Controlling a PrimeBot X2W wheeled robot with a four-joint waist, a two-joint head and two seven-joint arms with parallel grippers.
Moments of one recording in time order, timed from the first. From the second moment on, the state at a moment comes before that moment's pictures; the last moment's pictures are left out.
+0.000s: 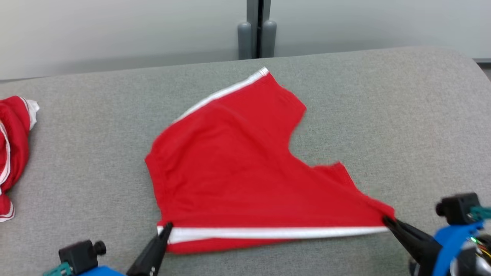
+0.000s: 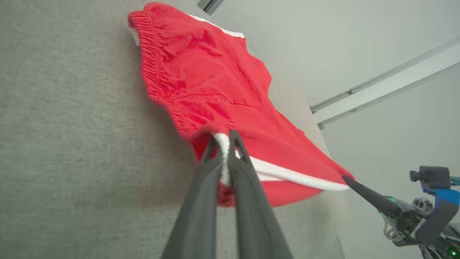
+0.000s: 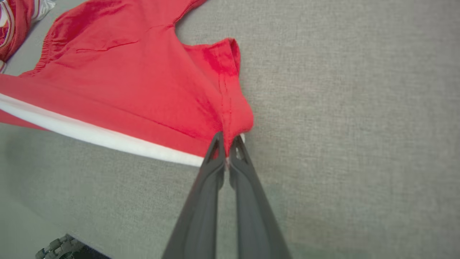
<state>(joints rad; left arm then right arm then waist) 0.08 0.44 -0.43 -0.07 -1.14 -0.03 0.00 0.00 -0.41 0.14 -0.03 0.64 0.13 0.46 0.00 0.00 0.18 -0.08</state>
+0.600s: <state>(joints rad) 0.02 0.38 -0.43 -0.16 -1.15 0.08 0.02 -0.11 -0.30 0.00 -0.30 0.49 0.13 0.72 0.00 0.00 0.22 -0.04</state>
